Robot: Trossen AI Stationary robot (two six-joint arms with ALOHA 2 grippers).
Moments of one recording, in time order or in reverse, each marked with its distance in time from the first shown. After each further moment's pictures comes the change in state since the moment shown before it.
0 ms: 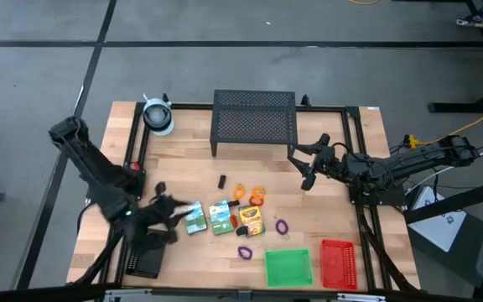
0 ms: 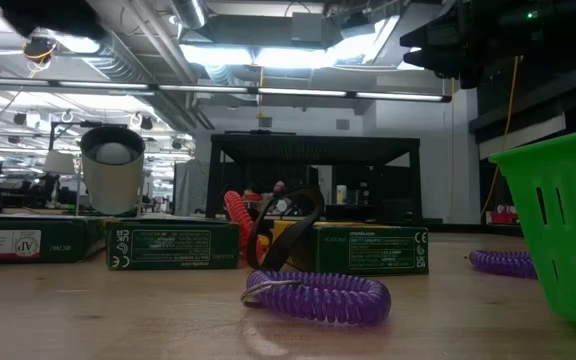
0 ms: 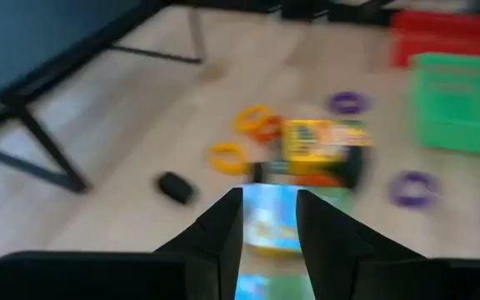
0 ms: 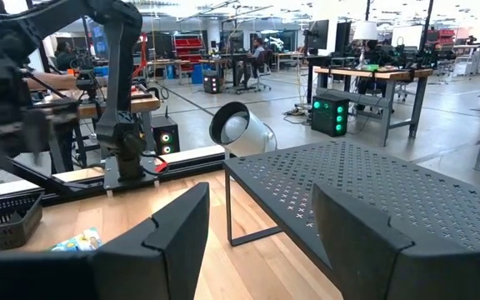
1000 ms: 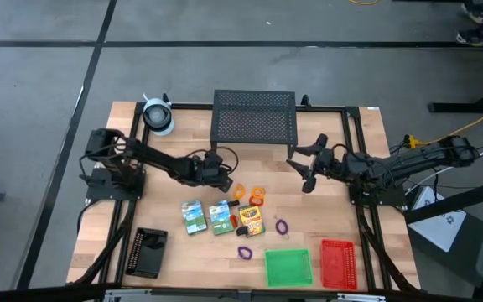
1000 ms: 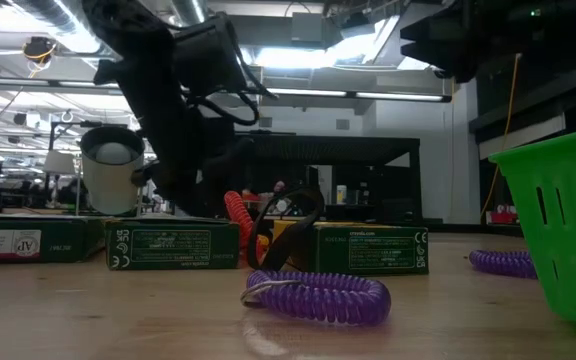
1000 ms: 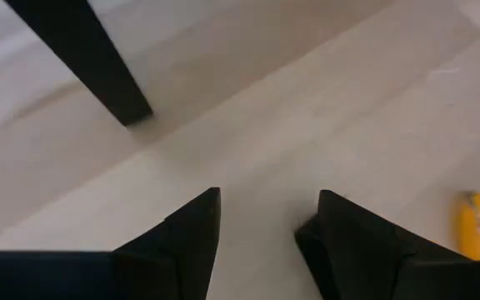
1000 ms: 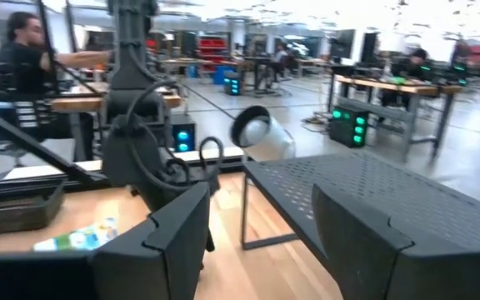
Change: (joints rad) left arm 0.771 0.462 -0.001 0.366 0.487 -0.028; right arm -0.016 0.000 0.000 0.016 -0.111 -0.071
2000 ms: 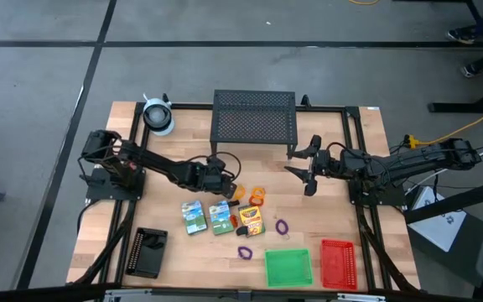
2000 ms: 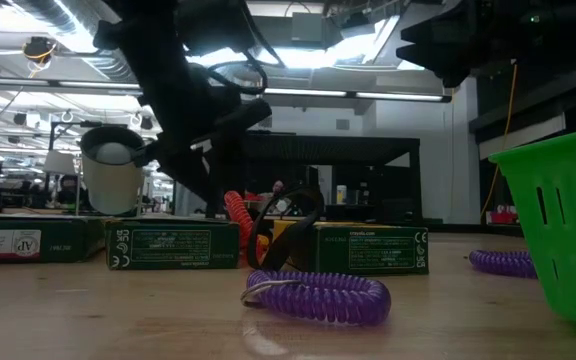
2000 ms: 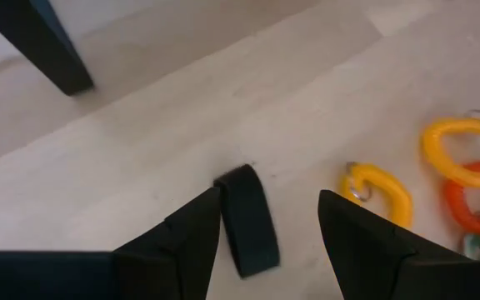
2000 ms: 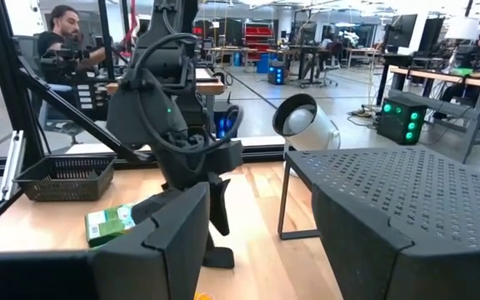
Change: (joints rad) left arm -0.079 -0.018 0.119 -0.138 0.031 -0.127; right arm -0.063 0.000 0.000 -0.049 -0.203 0.024
